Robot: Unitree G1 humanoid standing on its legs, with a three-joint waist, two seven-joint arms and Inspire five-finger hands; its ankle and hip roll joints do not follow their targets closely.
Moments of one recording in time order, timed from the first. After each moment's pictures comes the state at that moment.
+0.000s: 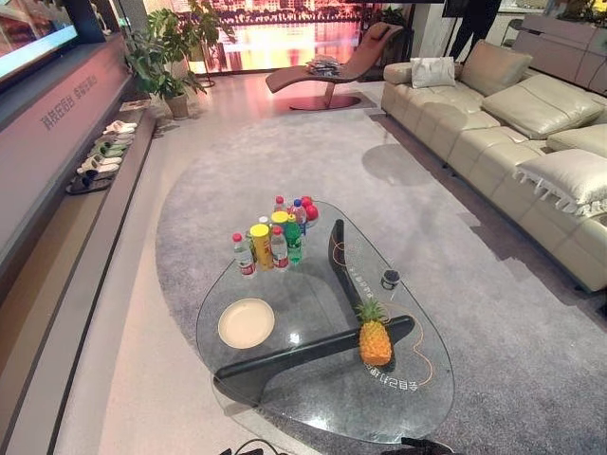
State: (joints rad) left arm 0.04 0.18 -0.07 1.28 -0.57 0.01 -0.01; right arm -0.04 -0.23 0.18 1.27 0.24 0.09 0.05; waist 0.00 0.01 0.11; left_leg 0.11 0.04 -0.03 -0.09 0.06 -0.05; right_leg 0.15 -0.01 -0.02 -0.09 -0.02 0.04
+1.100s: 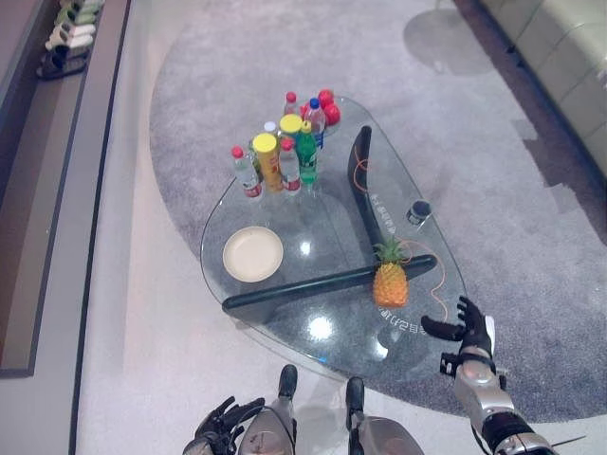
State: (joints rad) left arm -0.05 0.20 -0.11 1.20 -0.67 -0.05 -0.03; right arm -0.23 -0.39 0.16 0.77 0.36 -0.15 -0.43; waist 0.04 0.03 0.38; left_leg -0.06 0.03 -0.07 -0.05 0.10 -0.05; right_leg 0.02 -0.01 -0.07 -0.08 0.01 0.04
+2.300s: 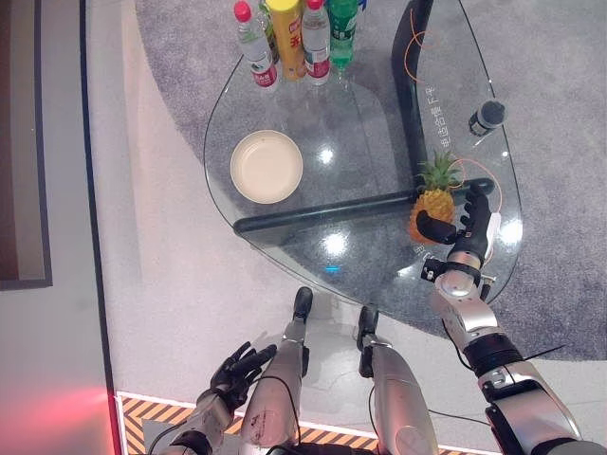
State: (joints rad) left arm -0.17 0.23 -0.25 1.08 -0.89 -0.06 -0.06; right arm -0.53 -0.40 0.23 0.54 0.36 -0.06 -0.70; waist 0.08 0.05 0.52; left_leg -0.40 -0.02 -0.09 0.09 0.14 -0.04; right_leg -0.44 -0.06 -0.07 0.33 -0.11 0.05
